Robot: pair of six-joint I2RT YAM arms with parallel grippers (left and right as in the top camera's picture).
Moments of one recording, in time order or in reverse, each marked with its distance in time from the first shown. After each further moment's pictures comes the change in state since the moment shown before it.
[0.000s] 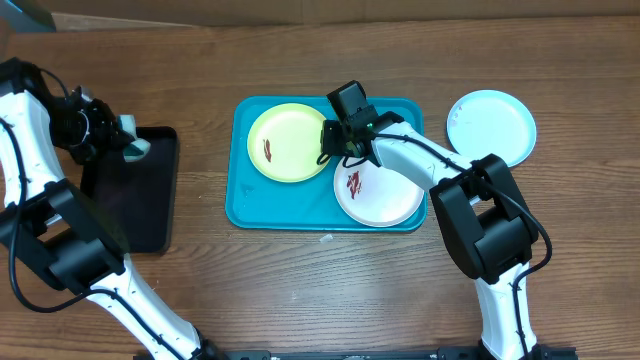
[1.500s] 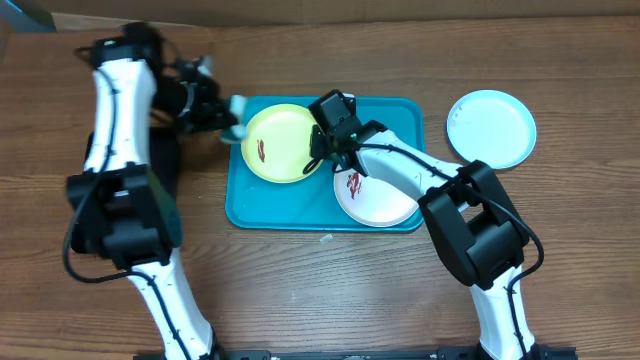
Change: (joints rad) left arm -0.418 0.000 -0.002 -0.018 0.178 0.125; right arm 0.067 0.000 0.000 0.021 0.161 0.074
